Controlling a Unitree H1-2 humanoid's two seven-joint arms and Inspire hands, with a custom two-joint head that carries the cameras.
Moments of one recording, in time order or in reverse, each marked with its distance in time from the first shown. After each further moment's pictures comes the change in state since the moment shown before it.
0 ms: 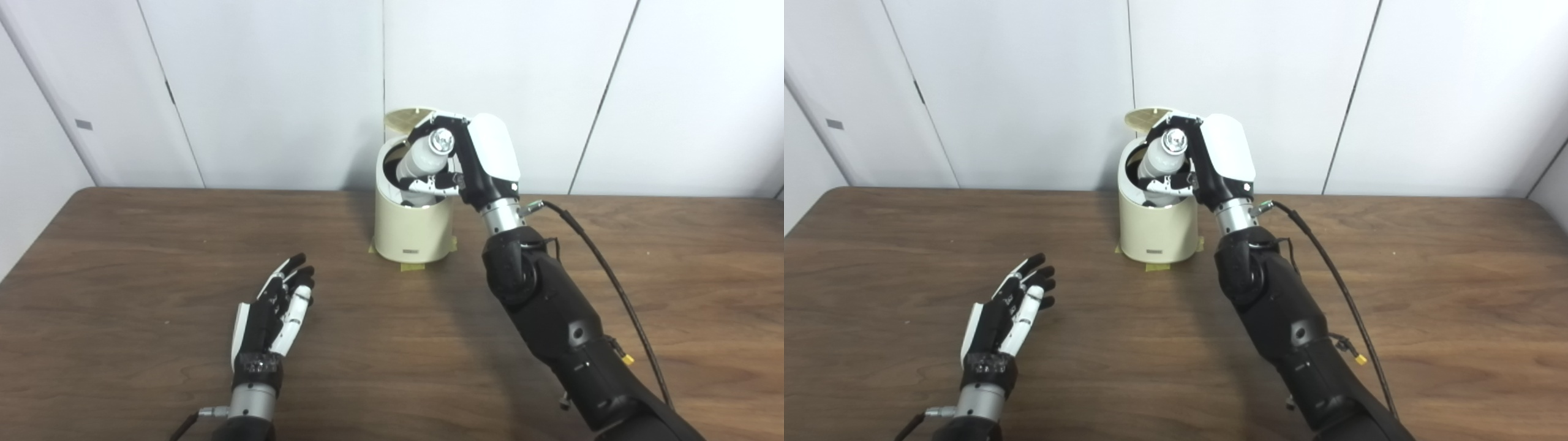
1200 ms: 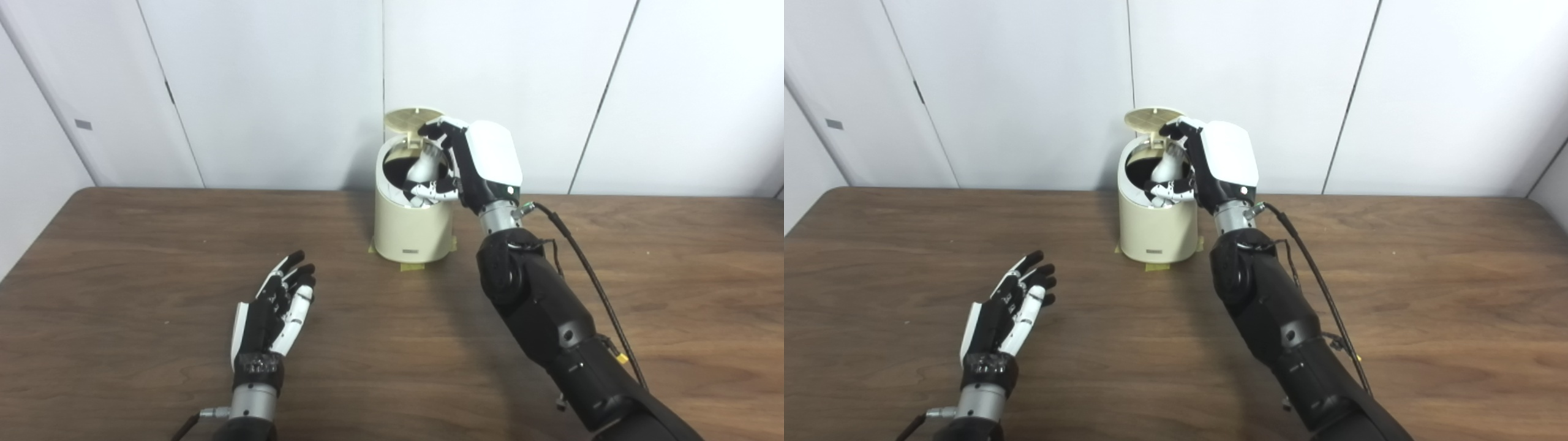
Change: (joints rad) left arm 0.003 -0.012 0.004 0.000 -0.013 -0.026 0.009; right arm -0.004 0.000 0.041 -0.007 -0.086 0.220 0.011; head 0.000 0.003
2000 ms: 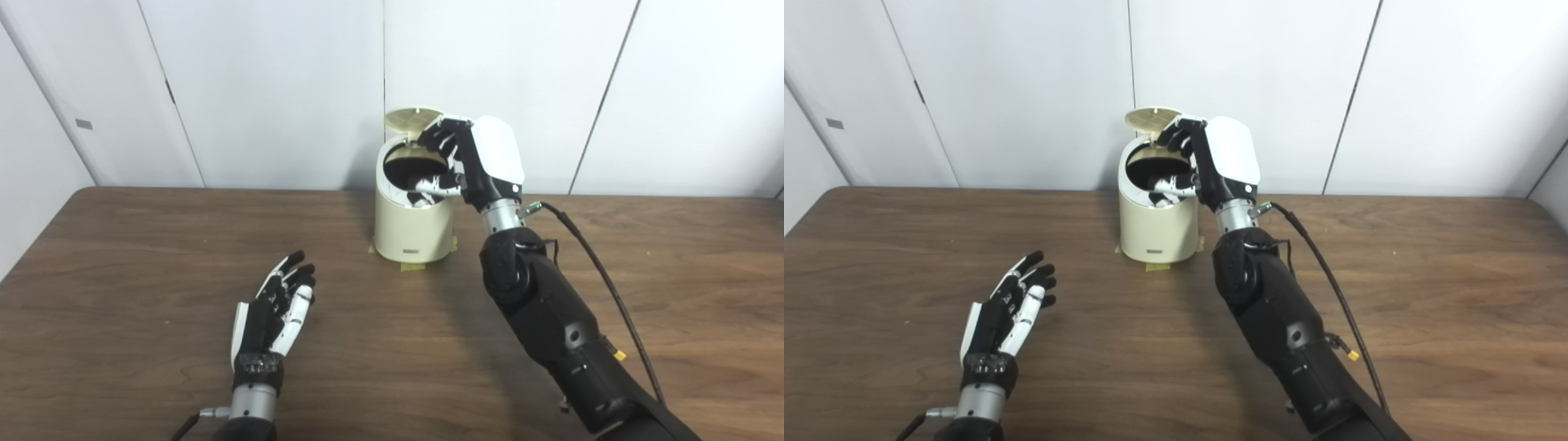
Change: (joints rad) left arm 0.000 0.001 -0.002 0.000 0.014 0.000 0.000; right arm 0.018 0.000 -0.035 -0.035 0.091 -0.088 -0.010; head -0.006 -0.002
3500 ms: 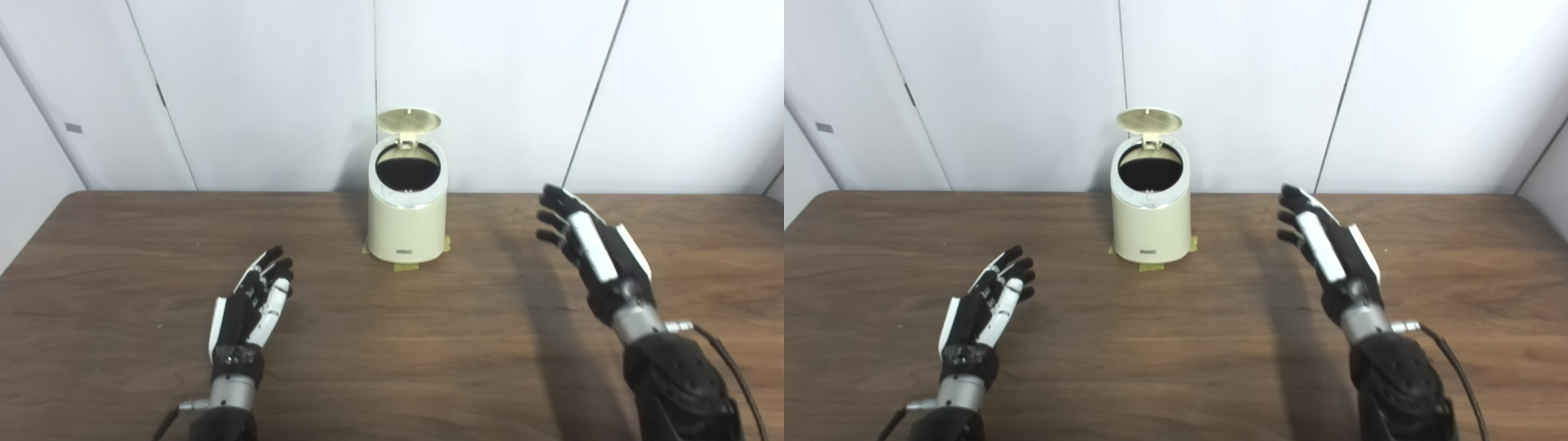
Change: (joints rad) left arm -0.070 0.059 0.050 0.026 -0.084 0.051 -0.018; right arm 0.563 -0.056 -0.440 -0.747 0.805 0.440 0.529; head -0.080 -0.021
